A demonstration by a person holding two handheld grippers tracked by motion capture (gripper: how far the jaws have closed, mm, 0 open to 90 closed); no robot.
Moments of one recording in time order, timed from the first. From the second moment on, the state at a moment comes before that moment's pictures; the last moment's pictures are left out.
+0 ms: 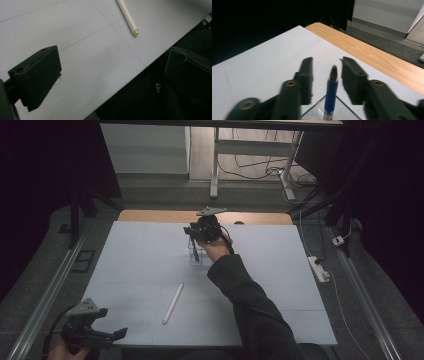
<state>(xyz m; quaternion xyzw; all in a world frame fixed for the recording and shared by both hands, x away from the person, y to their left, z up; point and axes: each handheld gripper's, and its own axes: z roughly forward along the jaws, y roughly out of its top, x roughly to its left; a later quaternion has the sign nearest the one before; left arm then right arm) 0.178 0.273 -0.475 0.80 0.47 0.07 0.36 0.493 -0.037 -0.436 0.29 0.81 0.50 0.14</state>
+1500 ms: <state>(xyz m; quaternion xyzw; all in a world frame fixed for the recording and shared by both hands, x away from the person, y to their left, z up) 0.177 0.276 -0.472 0.79 0.47 0.08 0.38 0.379 -0.165 -0.416 0.26 0.86 0.42 0.13</state>
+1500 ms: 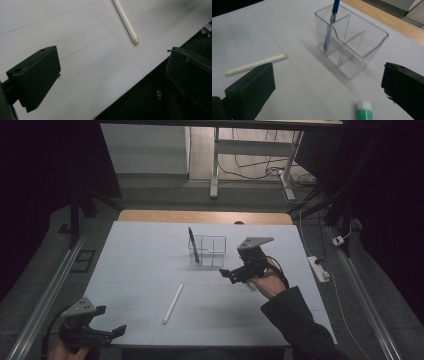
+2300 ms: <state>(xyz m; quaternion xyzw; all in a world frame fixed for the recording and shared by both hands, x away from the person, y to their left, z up) 0.181 0.276 -0.473 0.80 0.45 0.07 0.40 0.267 -0.273 -0.451 0.39 0.83 0.37 0.14</state>
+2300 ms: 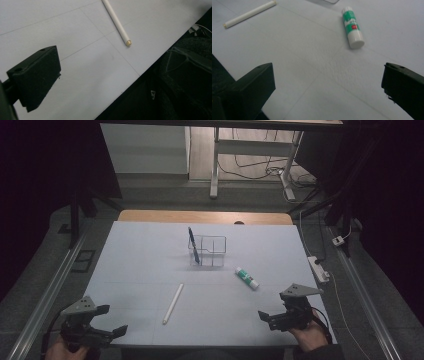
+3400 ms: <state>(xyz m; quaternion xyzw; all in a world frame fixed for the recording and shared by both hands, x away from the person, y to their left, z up) 0.218 0.233 -0.473 0.83 0.38 0.09 0.40 0.254 -0.288 -0.459 0.40 0.83 0.37 0.10</state>
